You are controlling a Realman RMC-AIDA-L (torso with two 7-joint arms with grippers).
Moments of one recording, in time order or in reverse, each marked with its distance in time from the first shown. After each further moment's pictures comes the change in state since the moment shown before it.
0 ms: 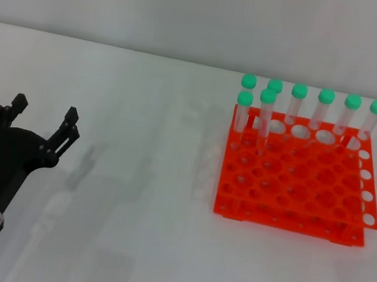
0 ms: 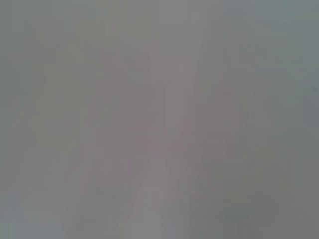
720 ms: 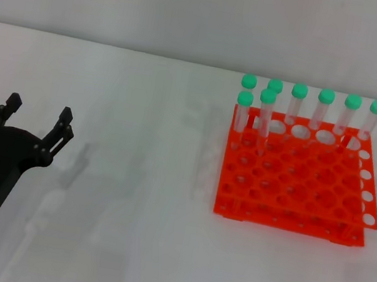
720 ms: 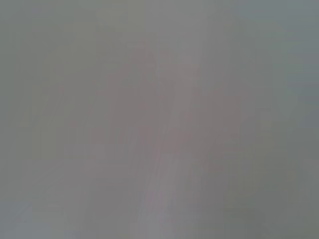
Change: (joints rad) left arm -0.014 0.002 -0.002 -0.037 -0.006 -0.002 0.002; right arm 0.006 0.004 0.002 0.054 0.077 -0.040 -0.079
